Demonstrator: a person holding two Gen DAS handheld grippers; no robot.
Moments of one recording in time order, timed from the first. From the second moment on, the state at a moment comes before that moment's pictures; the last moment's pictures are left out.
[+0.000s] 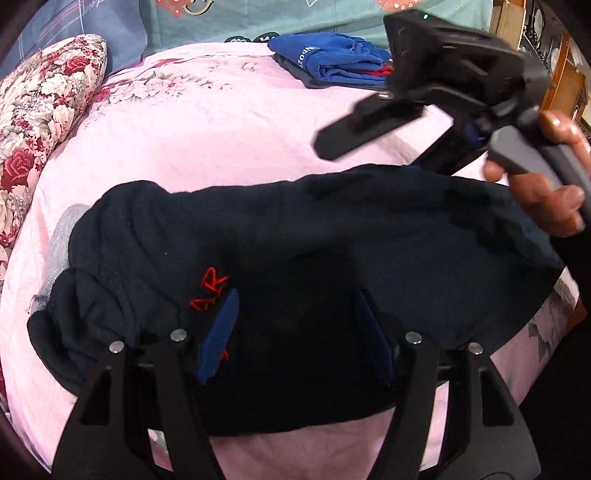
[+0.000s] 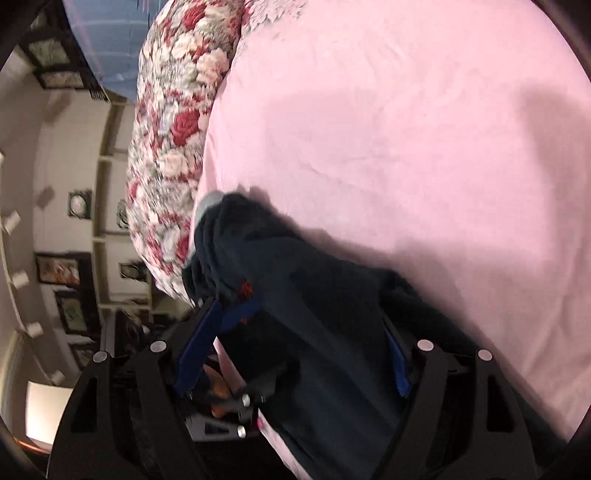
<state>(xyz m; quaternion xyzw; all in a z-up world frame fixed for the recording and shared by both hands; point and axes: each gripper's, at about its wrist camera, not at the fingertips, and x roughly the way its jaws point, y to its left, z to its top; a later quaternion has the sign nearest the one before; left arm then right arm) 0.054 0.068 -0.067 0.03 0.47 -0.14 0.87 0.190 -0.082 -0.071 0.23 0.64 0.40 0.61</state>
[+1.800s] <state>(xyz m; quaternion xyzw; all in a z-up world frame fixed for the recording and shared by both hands) 0.008 0.140 -0.064 0.06 0.46 0.01 0.89 0.034 -0.123 -0.055 0.07 0.55 0.38 0.74</state>
